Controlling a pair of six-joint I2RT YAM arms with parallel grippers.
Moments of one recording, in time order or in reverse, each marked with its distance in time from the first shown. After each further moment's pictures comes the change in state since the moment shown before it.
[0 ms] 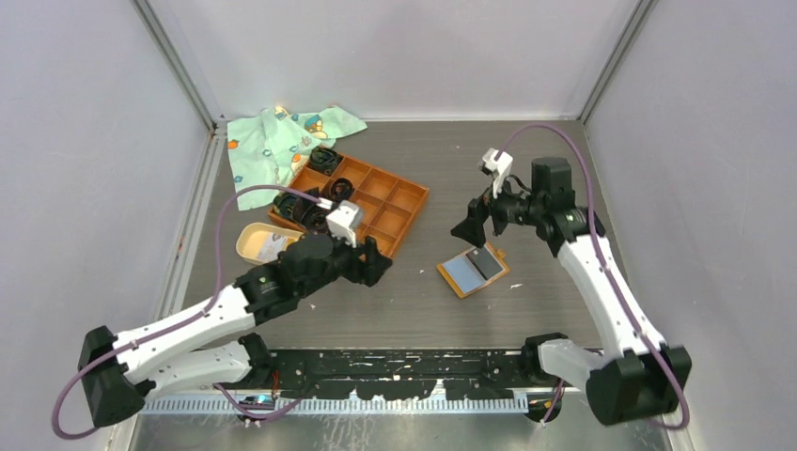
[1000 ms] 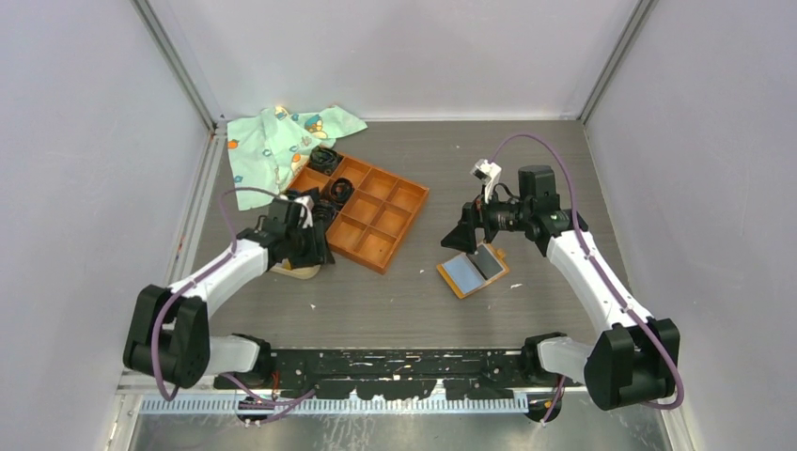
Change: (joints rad) left arm 0.691 0.348 0.011 -0.339 0.300 0.007; right arm 0.020 0.123 -0.089 0.136 -0.188 0.198
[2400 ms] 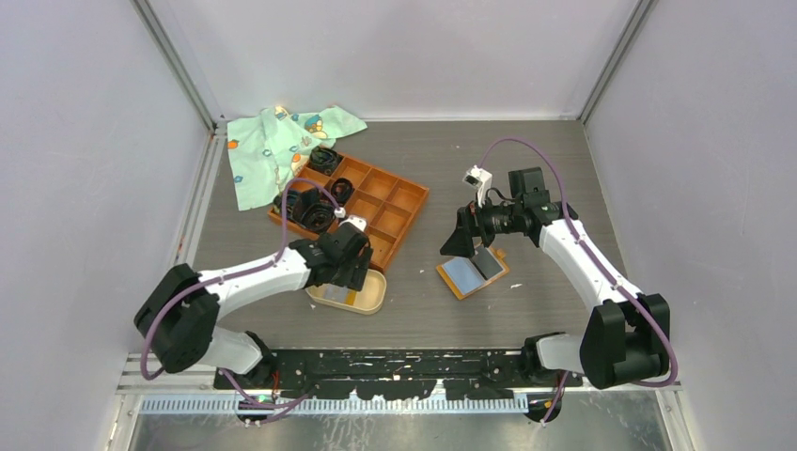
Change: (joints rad) left arm -0.504 0.060 0.060 -0.084 -0.472 -0.006; right arm 0.015 0.107 0.023 -0.107 -0.002 -0.069
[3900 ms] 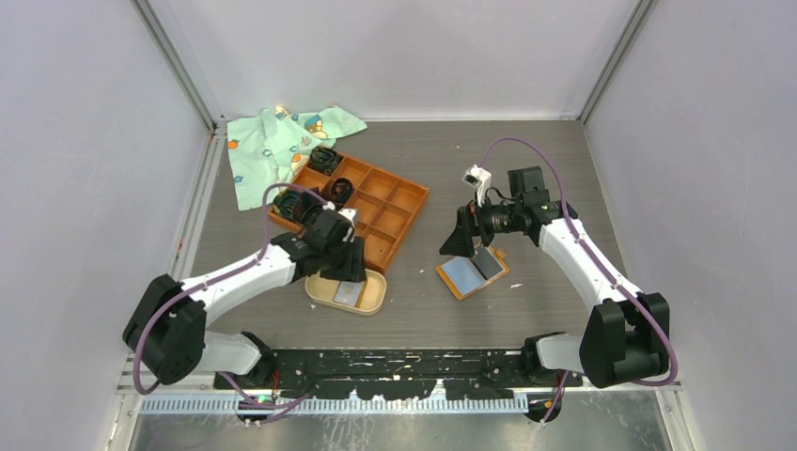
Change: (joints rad) left arm 0.115 -0.020 0.013 0.023 0.311 -0.076; right arm 0.000 0.005 0.006 -0.004 -0.011 -0.006
